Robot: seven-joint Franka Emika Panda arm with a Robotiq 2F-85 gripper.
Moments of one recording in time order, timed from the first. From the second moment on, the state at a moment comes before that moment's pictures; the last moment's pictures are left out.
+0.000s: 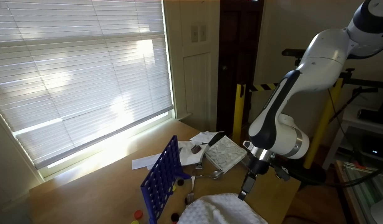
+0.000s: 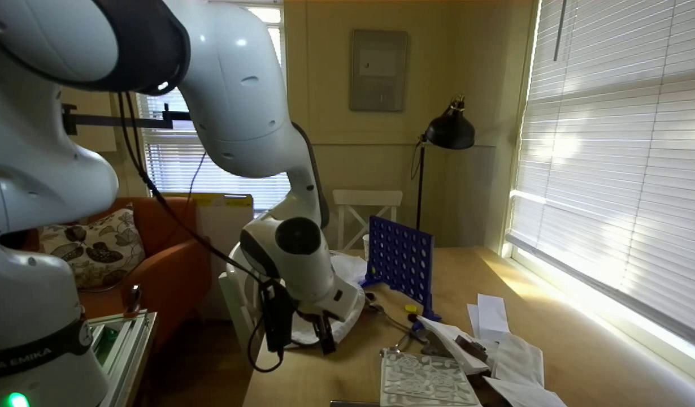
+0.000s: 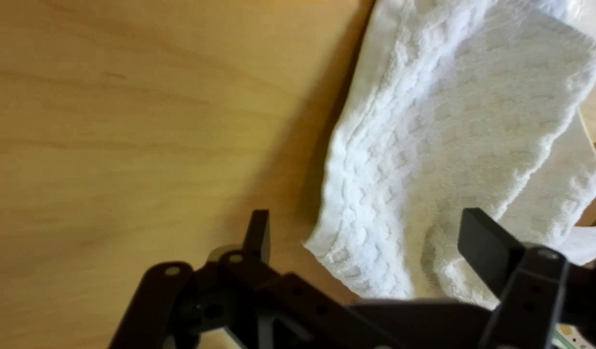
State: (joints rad) arm -1.01 0.77 0.97 -2.56 0.83 3.27 -1.02
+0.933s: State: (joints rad) arm -0.92 0.82 0.85 -2.45 0.83 3.12 -1.02
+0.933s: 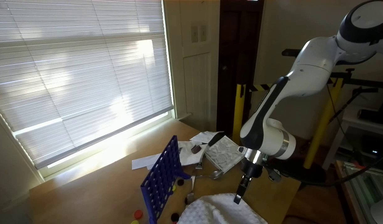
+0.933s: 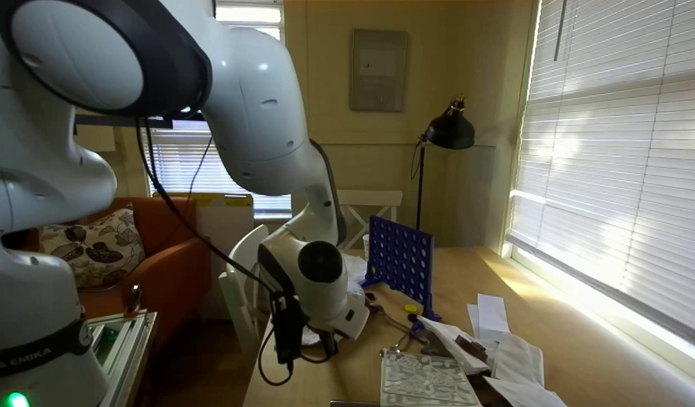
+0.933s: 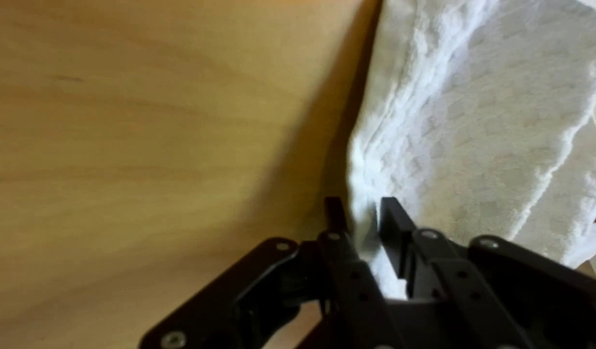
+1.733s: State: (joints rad) arm -0.82 0.51 0.78 -2.54 0.78 3.07 -1.03
